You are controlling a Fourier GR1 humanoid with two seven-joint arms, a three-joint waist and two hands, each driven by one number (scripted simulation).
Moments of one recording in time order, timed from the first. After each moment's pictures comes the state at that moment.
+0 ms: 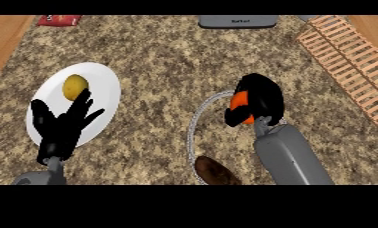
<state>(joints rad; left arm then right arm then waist) -0.04 0.26 0.00 -1.37 0.24 0.07 0.25 -0.41 -0.08 0.30 -1.38 0.87 0.02 0.84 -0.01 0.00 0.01</state>
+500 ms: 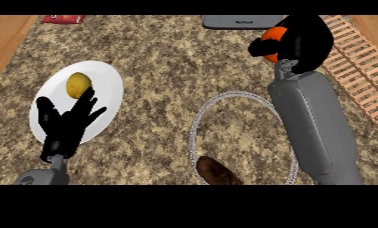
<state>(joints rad) -0.05 0.26 -0.02 -1.38 0.23 0.07 0.27 -0.74 -0.10 0.04 -1.33 1.19 -0.15 1.13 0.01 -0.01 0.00</state>
